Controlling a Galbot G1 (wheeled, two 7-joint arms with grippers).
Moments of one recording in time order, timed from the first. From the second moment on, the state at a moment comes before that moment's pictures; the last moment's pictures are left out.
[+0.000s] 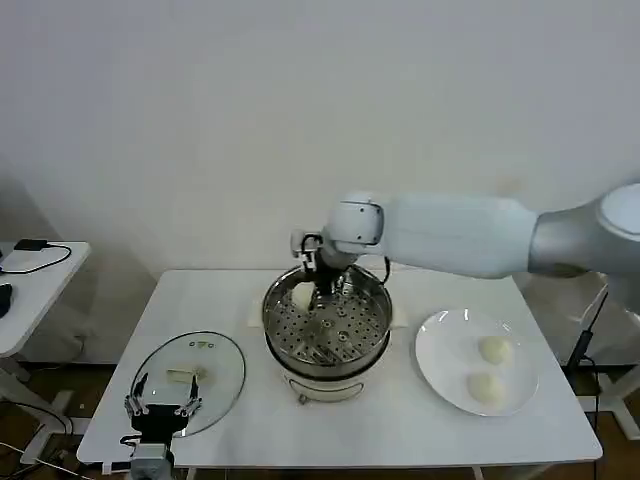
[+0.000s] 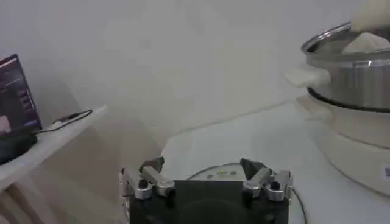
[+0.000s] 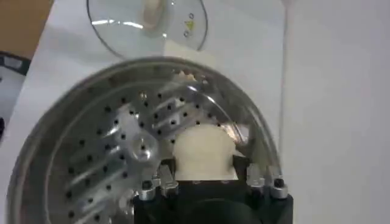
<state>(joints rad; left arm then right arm) 1.68 -1.28 -0.54 -2.13 0.03 0.28 -0.29 0.62 1.28 -1.45 1.32 0.79 -0.60 -0.65</state>
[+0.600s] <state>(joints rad) 1.68 -1.28 -0.55 -2.11 0.02 0.28 -0.29 0.56 1.35 -1.45 1.27 0.79 -0.65 -0.63</state>
